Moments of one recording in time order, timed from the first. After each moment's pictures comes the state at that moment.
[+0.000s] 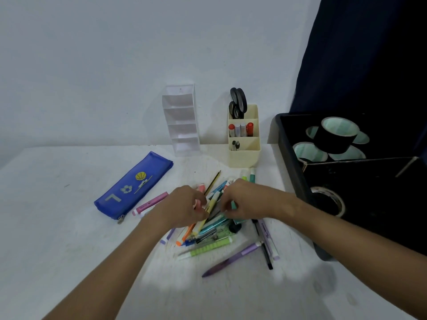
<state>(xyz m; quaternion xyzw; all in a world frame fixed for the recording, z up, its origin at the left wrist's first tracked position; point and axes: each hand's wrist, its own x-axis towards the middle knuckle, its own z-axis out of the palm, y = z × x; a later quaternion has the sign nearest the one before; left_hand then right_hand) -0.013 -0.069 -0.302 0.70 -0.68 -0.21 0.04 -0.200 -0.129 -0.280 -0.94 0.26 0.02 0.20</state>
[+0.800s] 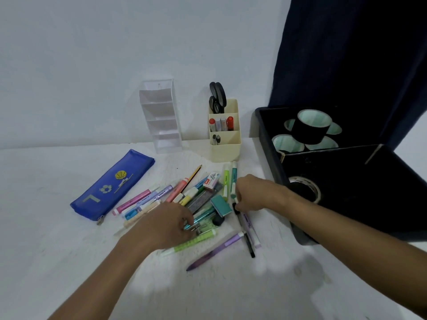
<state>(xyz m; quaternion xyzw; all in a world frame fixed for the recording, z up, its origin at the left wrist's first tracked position) -0.031 -0.033 -0.307 0.65 -0.74 -0.20 -0.01 -0.234 -0.132 -0.288 -0.85 0.48 0.15 0.18</state>
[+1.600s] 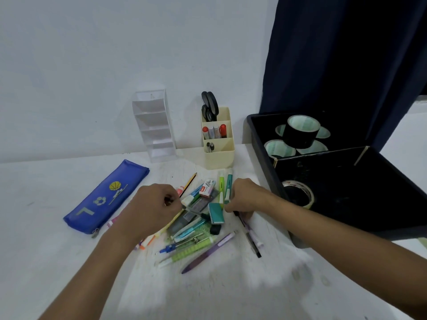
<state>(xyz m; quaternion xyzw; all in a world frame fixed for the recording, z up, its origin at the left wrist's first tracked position) -0.022 -0.042 -0.265 0.70 -0.67 -0.15 0.18 -0.230 -0.134 -0.294 -0.74 0.58 0.02 0.34</state>
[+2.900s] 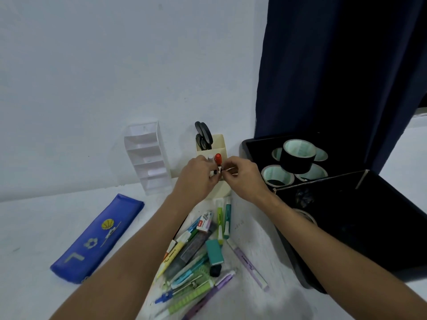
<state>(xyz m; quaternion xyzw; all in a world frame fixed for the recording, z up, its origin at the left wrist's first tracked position) -0.084 -0.198 -0.252 0.60 -0.77 -0.02 0.21 -0.229 -0.210 -0.265 -0.72 0.48 -0.42 0.28</state>
